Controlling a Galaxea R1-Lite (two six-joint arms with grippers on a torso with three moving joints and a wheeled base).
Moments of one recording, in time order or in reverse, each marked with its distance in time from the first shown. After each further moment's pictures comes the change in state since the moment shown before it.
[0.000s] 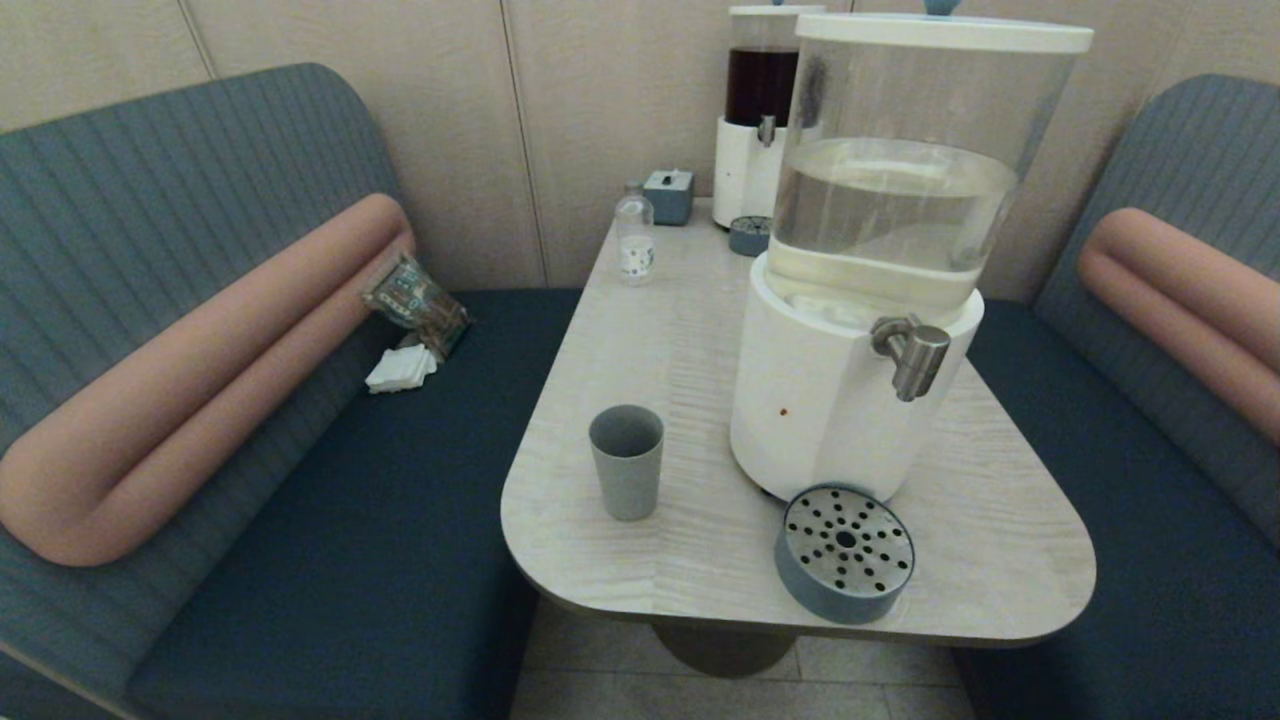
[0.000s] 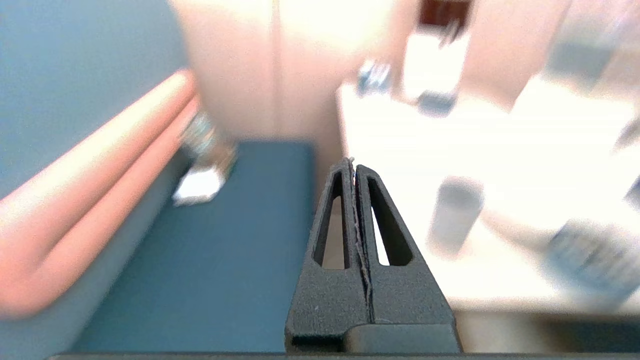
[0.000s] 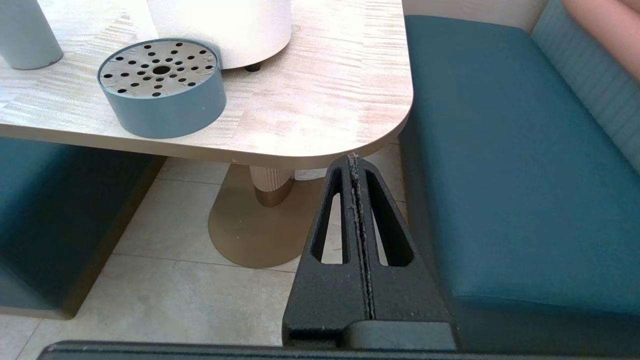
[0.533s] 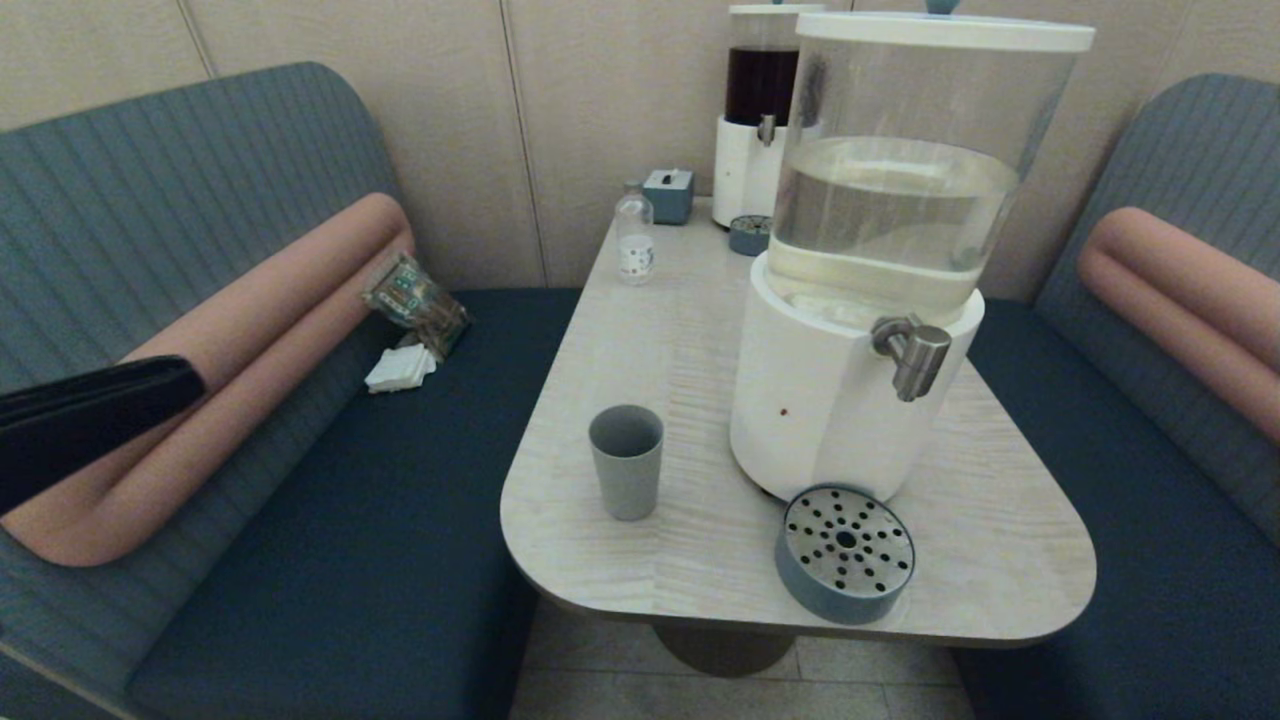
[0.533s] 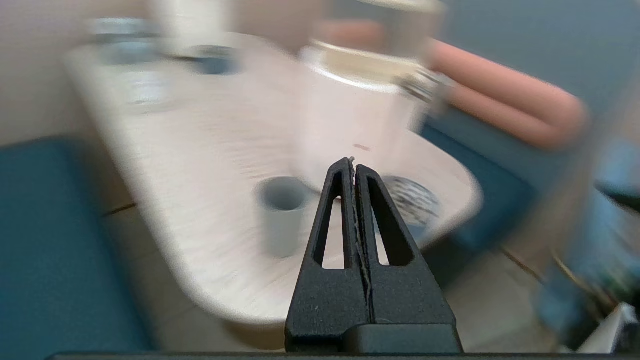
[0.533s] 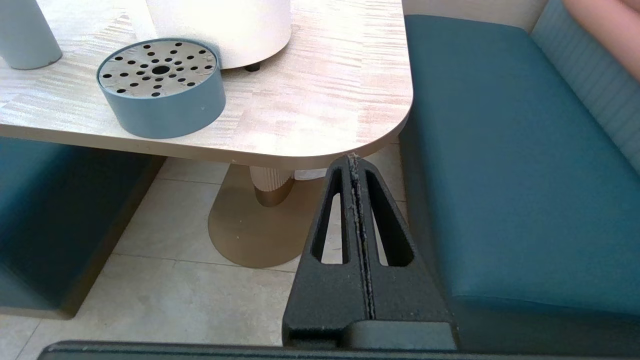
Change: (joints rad) left arm -0.023 0.609 -0.065 -0.446 -0.658 -0.054; right arm 0.000 0.000 0.000 0.000 0.000 0.000
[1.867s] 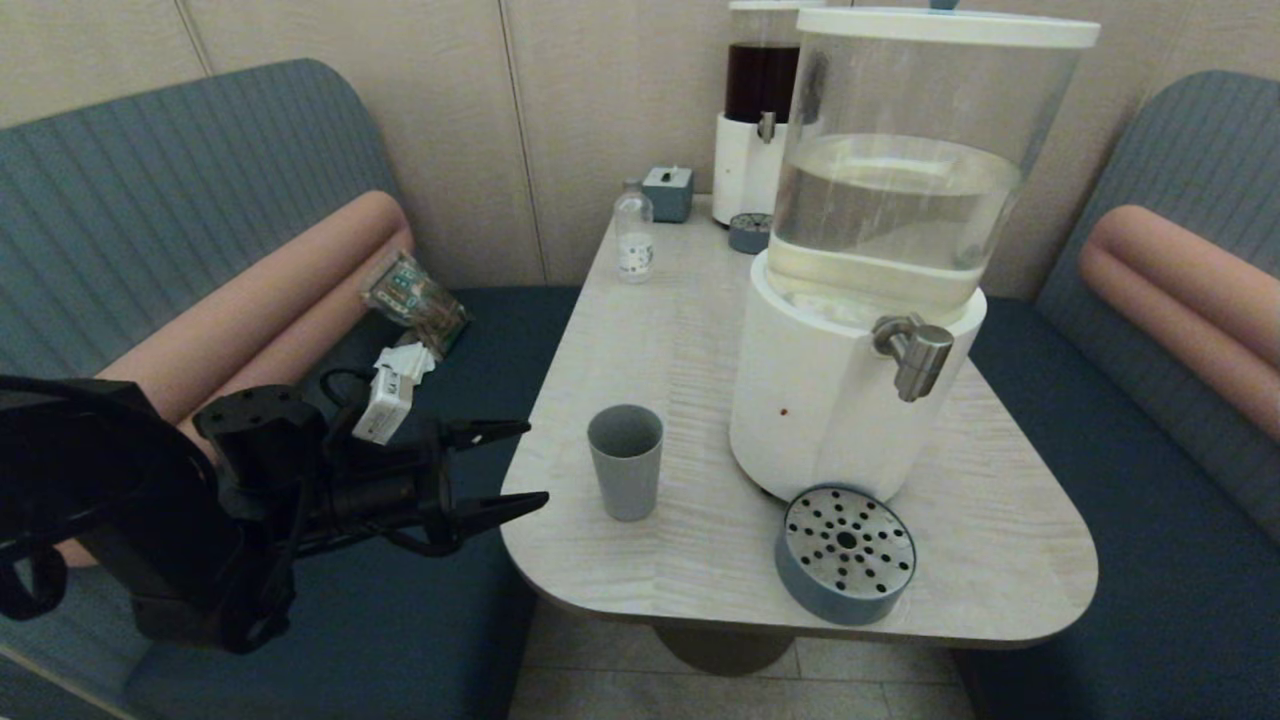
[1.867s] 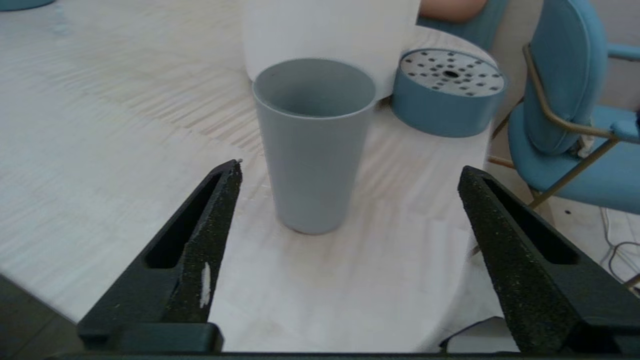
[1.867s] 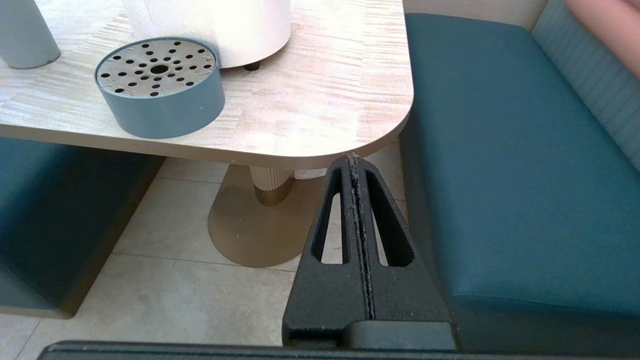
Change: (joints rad) left arm -0.016 1.250 -0.076 -1.019 -0.404 0.219; right arm 0.000 0.000 0.000 0.000 0.000 0.000
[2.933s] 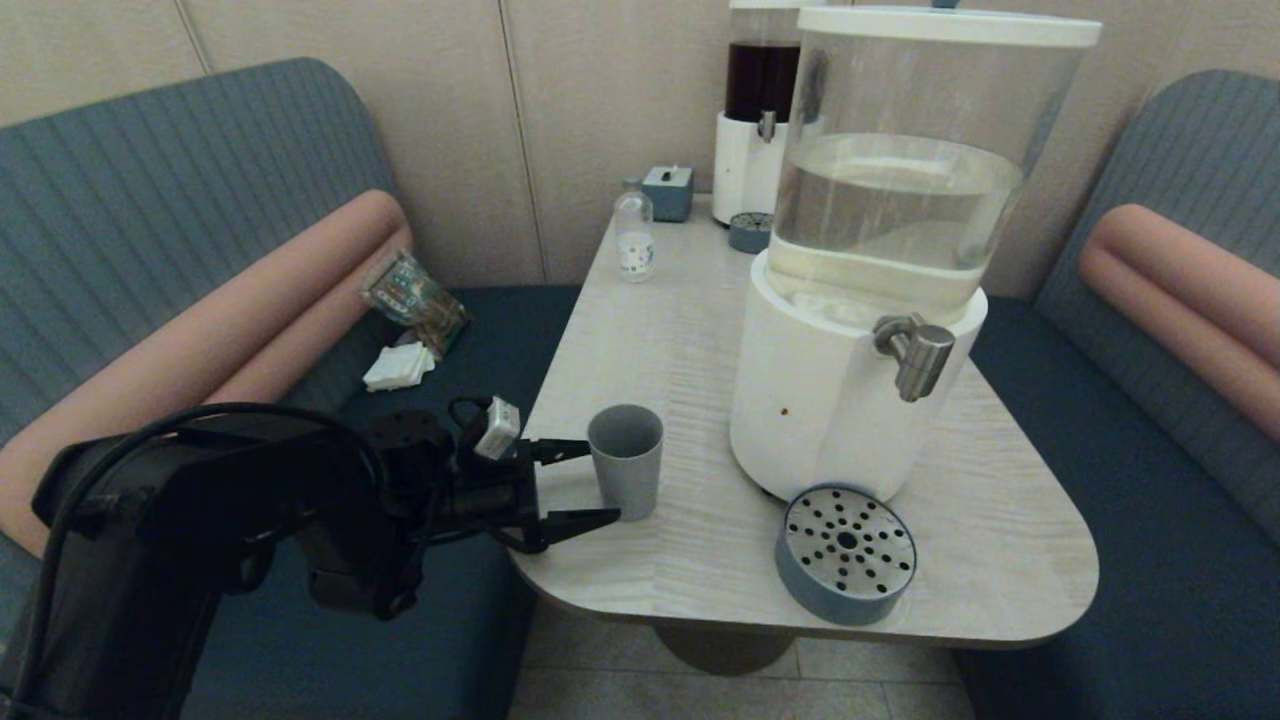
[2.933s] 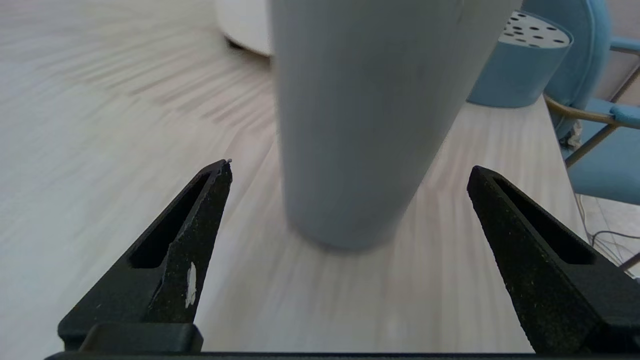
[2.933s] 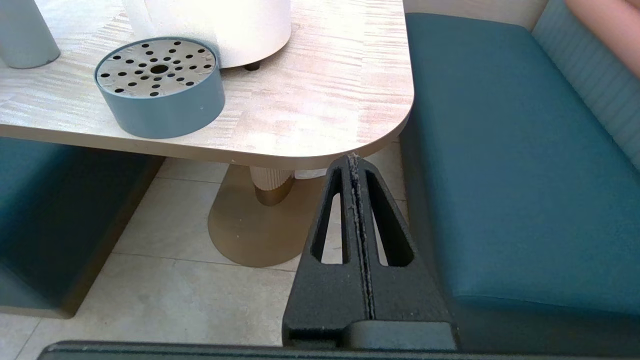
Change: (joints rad) left arm -0.132 0.324 -0.315 0.001 0.028 -0.030; right arm 0.000 0.000 0.000 0.000 0.000 0.000
